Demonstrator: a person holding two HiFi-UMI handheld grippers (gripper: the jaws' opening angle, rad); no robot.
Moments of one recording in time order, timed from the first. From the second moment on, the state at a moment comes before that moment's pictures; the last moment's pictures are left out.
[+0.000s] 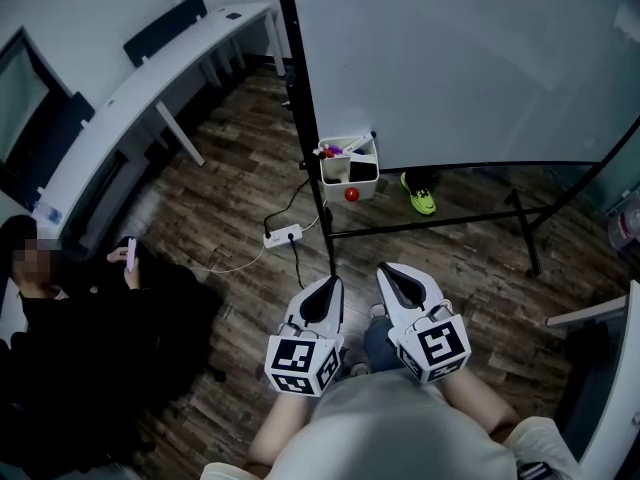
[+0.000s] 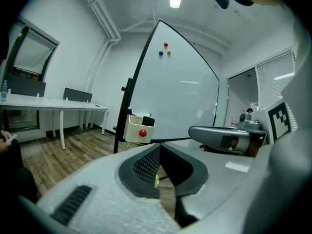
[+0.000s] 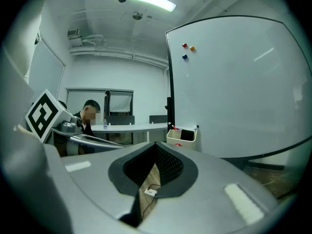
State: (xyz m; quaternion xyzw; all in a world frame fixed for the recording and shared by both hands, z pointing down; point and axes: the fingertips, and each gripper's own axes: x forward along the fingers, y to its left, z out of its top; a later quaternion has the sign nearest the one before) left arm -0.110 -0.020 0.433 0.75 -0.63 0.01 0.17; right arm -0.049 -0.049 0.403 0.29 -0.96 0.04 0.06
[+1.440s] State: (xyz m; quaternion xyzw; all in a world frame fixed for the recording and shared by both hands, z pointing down) left arm -0.133 -0.173 0.423 0.71 -0.69 0.00 0.16; right arm -0.089 -0.219 0.404 0.20 -0.98 0.02 0.08
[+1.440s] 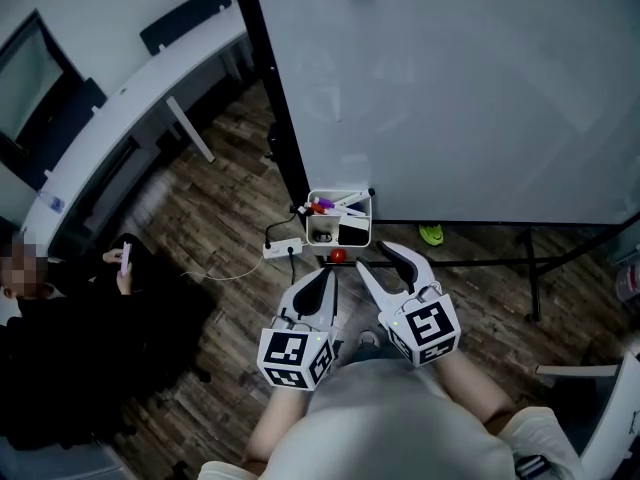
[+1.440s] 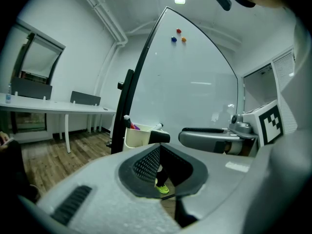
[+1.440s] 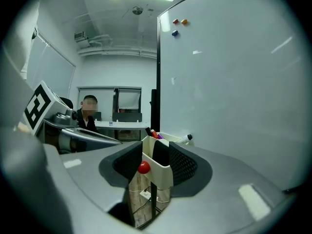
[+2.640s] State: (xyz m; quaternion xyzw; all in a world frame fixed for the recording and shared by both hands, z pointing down) left arm -0.169 -0.200 0.430 0.66 -0.73 -0.01 0.16; right arm -0.128 -0.262 0.420 0.16 -0.98 -0.03 0.10
